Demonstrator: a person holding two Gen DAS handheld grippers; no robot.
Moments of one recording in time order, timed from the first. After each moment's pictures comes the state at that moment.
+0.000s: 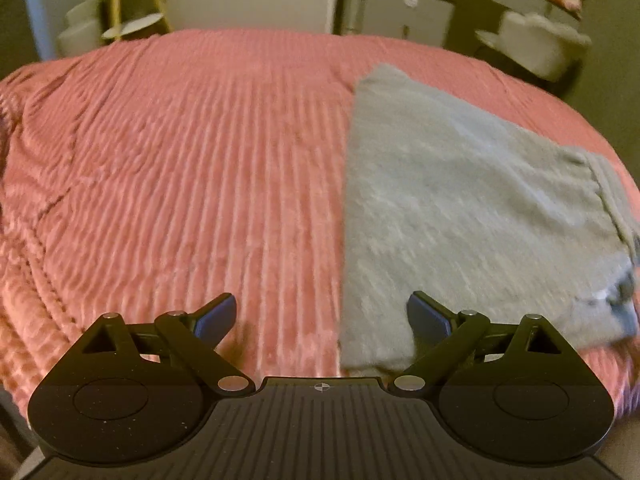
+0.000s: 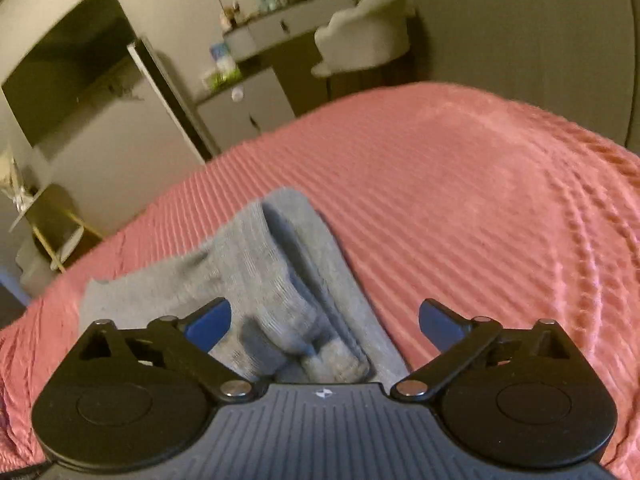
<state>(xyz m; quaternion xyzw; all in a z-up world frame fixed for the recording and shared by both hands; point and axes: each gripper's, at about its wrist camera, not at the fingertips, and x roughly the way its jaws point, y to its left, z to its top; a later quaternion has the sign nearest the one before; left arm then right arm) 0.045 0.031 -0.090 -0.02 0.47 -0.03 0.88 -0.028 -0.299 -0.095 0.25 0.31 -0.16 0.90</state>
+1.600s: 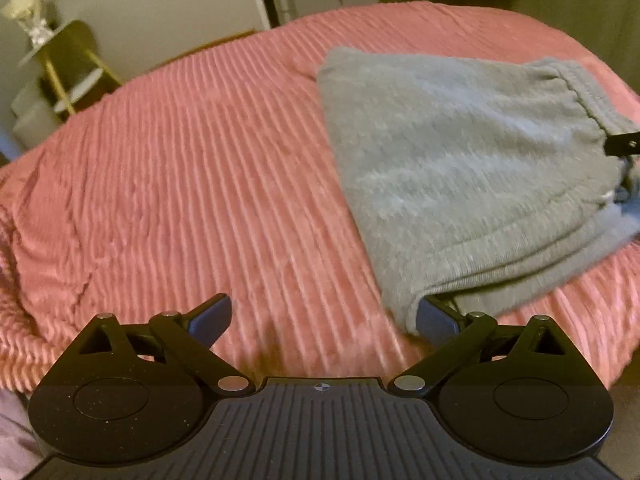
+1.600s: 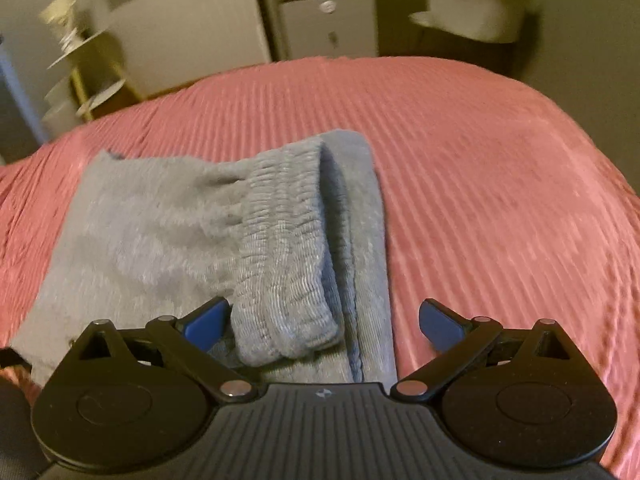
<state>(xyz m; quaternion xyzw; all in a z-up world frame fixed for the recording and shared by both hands) 0.055 0.043 -0.072 0.13 0.49 -0.10 0.85 0.035 -0.297 -0.102 0.09 0.45 -0.03 0.89</state>
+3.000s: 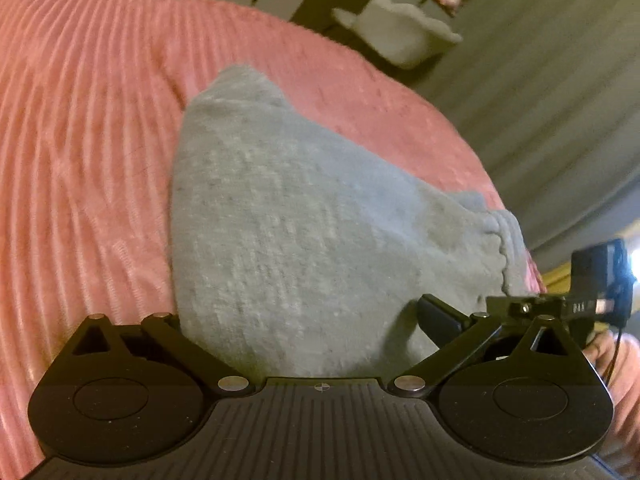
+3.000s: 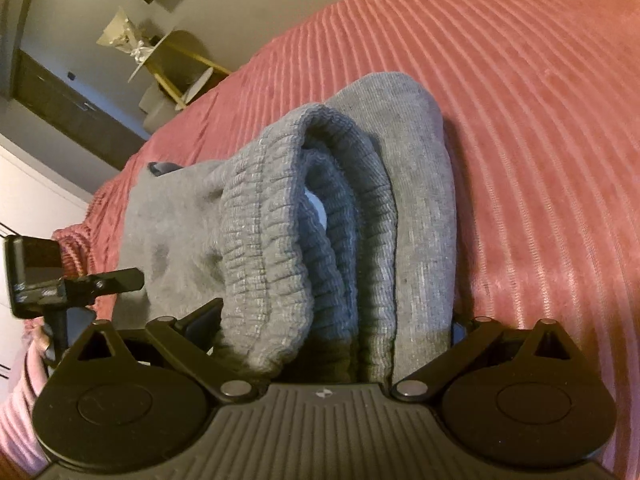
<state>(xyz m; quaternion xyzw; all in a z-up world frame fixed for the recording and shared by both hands) 0.201 0.025 -0.140 -0.14 0.48 -0.31 0.81 0.095 -0.358 -0.161 0.24 0.49 0.15 0.82</state>
